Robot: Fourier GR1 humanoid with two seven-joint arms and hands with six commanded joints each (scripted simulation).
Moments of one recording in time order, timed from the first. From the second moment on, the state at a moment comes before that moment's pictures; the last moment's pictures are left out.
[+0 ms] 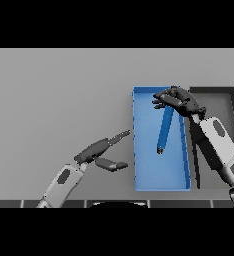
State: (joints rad) left arm -0.20 0.14 -0.50 -1.60 -0.09 -0.35 0.08; right arm -0.69 -0.65 0.46 -1.24 -0.99 -0.04 0.48
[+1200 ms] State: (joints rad) left arm -0.20 0.13 -0.50 -1.59 -0.09 -0.34 0.08; right arm -0.74 -0.68 0.80 -1.08 -0.82 0.02 0.52
